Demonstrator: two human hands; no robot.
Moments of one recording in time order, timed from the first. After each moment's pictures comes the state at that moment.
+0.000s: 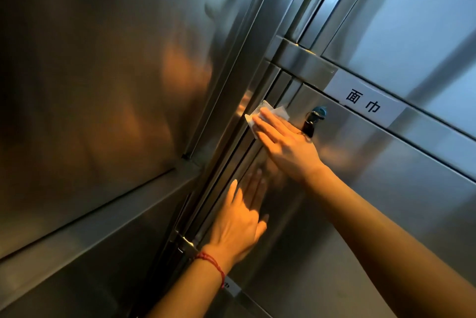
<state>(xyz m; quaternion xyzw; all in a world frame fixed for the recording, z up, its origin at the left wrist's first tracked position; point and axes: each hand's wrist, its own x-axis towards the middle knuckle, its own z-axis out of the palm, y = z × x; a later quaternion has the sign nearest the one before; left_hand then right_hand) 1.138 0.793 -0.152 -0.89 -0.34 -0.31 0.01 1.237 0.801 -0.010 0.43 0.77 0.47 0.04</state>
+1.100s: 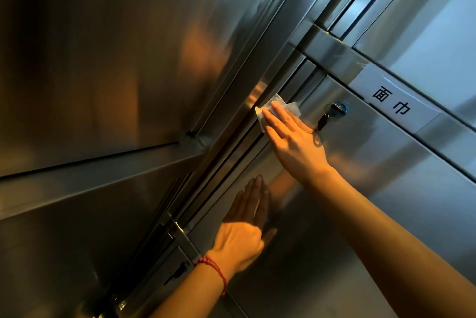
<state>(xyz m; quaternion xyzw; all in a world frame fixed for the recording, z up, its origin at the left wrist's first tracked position) 1.183 0.775 -0.198 -0.83 -0.38 -0.41 -0.08 1.244 0.805 -0.022 0.42 0.78 0.46 0.06</state>
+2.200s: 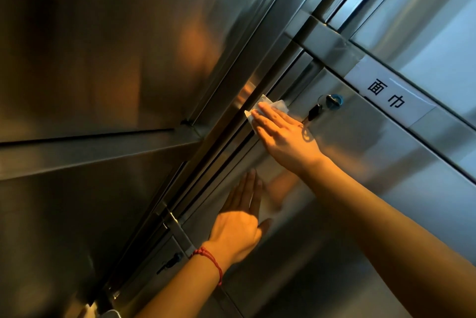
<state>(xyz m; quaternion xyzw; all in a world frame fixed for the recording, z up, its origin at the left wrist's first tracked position) 1.193 0.770 -0.197 -0.84 -0.41 -0.32 -0.15 1.251 0.806 -0.021 0.34 0.80 0.48 0.12</state>
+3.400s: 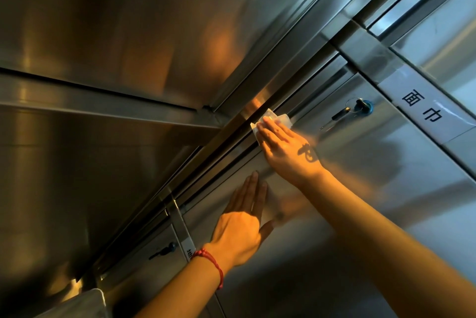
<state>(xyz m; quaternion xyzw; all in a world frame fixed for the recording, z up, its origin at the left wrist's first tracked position) 1.215 0.765 -0.223 -0.78 -0.43 -0.39 -0.22 1.257 0.813 -0.054 0.26 0.80 0.51 0.16</state>
